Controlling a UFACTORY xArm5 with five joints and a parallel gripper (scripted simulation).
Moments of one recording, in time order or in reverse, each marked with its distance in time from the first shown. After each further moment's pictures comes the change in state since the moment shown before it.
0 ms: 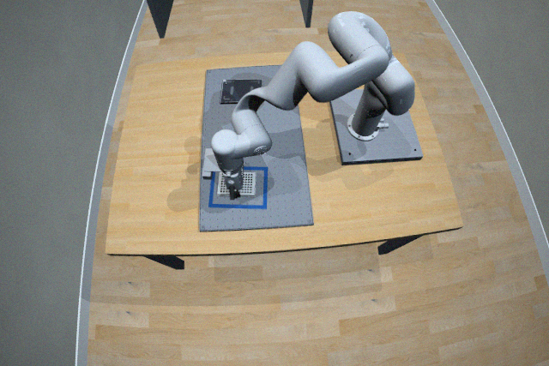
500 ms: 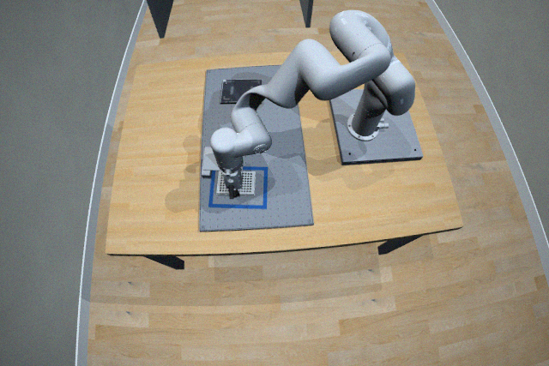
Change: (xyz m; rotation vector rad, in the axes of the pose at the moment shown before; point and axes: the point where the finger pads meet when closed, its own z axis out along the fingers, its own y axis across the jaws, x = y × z) arm 0.001 0.000 -0.009 0.002 0.003 0.000
